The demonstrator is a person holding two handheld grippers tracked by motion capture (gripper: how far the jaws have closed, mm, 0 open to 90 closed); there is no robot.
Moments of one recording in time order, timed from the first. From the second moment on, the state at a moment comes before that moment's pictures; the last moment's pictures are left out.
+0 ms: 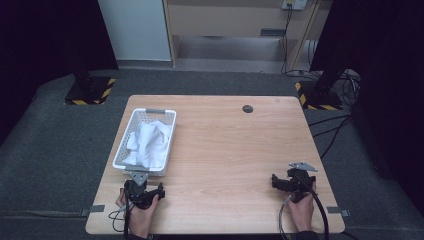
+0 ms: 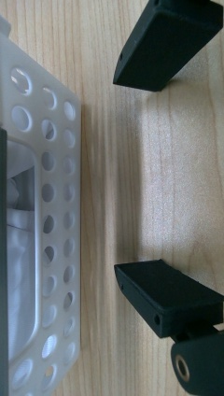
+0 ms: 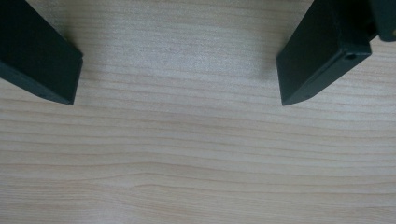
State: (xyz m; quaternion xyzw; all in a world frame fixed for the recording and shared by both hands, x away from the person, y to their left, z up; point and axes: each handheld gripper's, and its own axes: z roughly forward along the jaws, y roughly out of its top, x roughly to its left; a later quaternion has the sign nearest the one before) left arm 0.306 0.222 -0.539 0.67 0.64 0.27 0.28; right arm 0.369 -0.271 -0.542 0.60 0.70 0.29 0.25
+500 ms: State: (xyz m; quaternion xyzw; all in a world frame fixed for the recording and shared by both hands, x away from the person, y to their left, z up) left arm 0.298 0.221 -0.527 0.66 0.63 0.29 0.30; right arm 0.369 -0.271 -0.542 0.60 0.70 0.29 0.25
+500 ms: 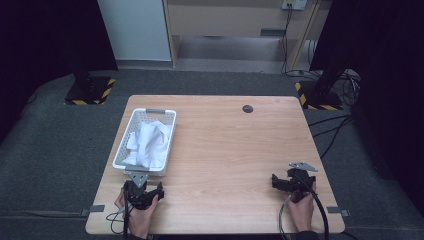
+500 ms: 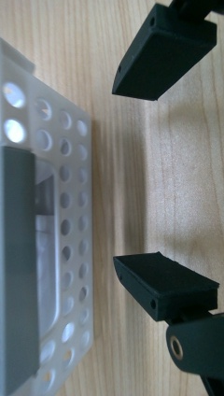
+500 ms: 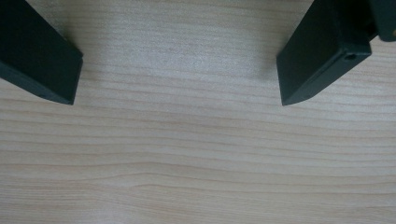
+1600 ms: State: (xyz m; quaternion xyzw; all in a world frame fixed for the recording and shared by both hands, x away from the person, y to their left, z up) left arm 0.283 0.214 -0.496 0.65 0.61 0.28 0.35; right arm 0.369 -0.271 -0.542 0.60 0.70 0.29 0.25
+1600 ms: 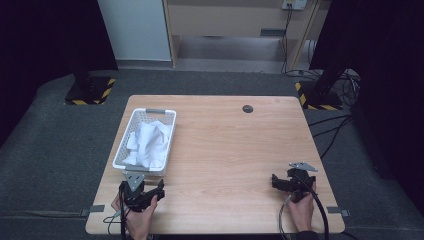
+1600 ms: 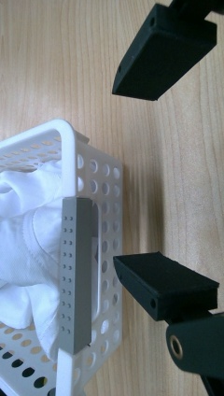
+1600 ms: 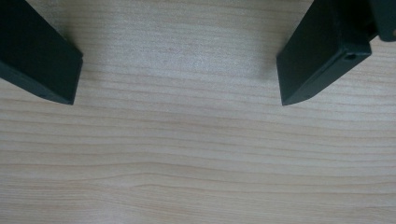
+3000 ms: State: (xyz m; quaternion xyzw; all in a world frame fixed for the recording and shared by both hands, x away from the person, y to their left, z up) left arm 0.266 0.207 -0.444 0.63 0.59 0.29 0.42; right arm 0.369 -0.270 -0.542 0.60 0.70 0.29 0.25
